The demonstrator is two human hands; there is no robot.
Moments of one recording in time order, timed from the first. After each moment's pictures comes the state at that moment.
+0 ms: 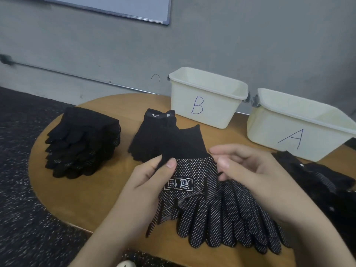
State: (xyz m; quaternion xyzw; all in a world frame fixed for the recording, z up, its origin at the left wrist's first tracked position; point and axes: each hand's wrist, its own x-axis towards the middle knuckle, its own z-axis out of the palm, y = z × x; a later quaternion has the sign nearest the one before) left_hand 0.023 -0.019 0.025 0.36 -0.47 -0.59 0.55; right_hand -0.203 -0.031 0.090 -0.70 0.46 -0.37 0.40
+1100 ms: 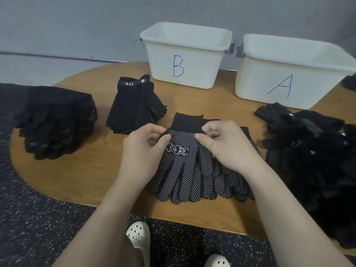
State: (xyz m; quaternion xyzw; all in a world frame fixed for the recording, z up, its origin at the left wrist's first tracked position) left_hand -0.017 -0.056 -0.001 0.63 -0.61 -0.25 0.42; right_hand -0.227 -0.063 0.017 -0.67 0.61 -0.33 0.27
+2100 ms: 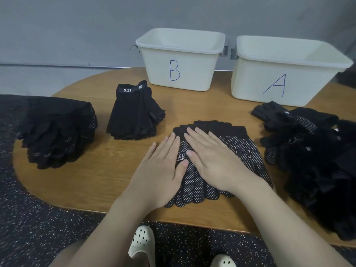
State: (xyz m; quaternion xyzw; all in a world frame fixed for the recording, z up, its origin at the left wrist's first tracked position) left_hand -0.025 -0.041 -0.022 0.53 -0.84 -0.10 0.09; right_hand -0.213 -0.048 -0.010 -0.82 0.55 -0.08 0.10
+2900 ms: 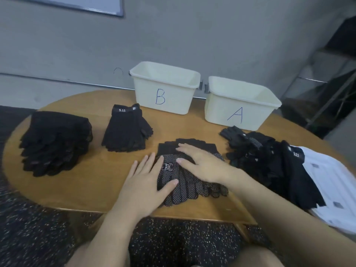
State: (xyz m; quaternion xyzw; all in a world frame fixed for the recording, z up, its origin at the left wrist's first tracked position) left_hand -0.010 -0.017 -0.022 0.54 -0.82 -0.13 0.13; right_hand -0.229 -0.041 0.036 -0.79 0.57 -0.07 0.19
